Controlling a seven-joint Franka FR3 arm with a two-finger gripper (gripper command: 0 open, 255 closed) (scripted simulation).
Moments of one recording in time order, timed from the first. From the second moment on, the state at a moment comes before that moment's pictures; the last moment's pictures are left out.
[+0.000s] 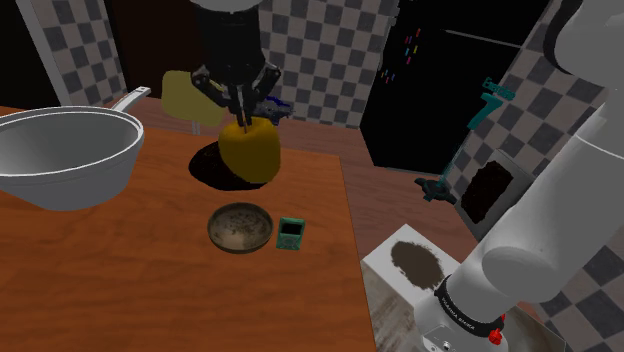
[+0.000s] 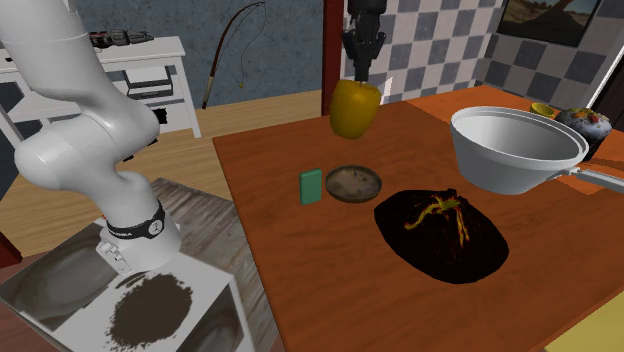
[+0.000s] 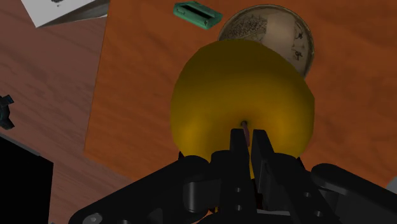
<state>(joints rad) -0.01 0.03 0.75 -1.63 -0.23 1.57 1.08</state>
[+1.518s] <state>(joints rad) -0.01 0.05 0.75 -1.90 -0.25 1.85 1.16</state>
